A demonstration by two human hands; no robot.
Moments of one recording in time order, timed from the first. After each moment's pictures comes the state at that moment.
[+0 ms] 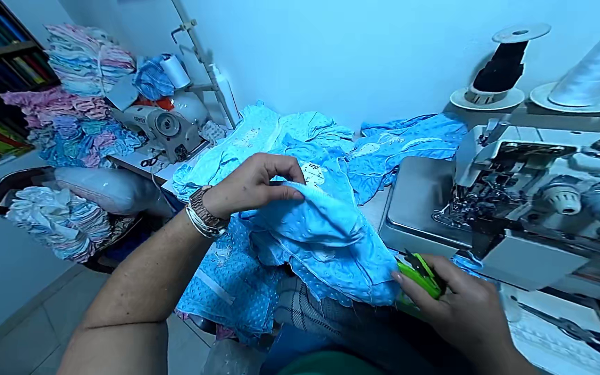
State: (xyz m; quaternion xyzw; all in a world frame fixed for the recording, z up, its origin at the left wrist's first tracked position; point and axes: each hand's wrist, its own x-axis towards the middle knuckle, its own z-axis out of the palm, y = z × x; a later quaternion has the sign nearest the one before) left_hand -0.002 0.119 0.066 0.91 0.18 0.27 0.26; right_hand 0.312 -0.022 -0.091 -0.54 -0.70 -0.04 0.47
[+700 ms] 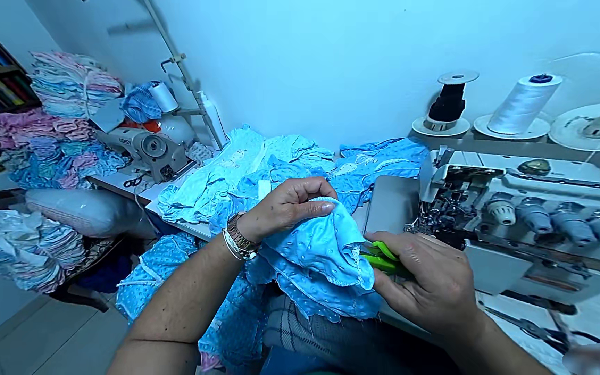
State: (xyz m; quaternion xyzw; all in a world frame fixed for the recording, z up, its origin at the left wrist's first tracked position) left_hand 0.062 0.113 0.050 0.82 0.08 0.33 0.47; right_hand 0.287 0.002 -0.014 -0.34 -0.76 -0.17 0.52
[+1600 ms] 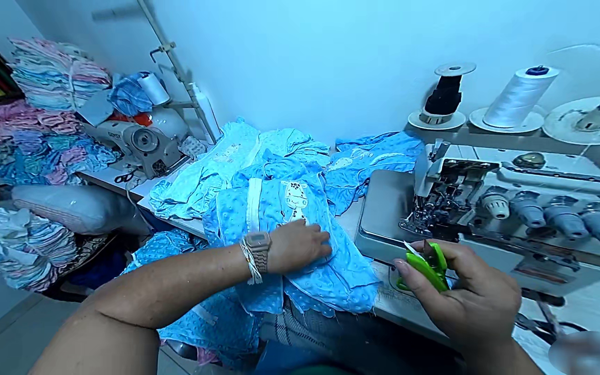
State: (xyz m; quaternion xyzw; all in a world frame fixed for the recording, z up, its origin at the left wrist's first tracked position) left_hand 0.080 0.097 -0.002 0.99 0.15 -0.07 -0.04; right_hand 0.324 -0.017 -0.048 -0.44 -0.68 -0.09 0.58
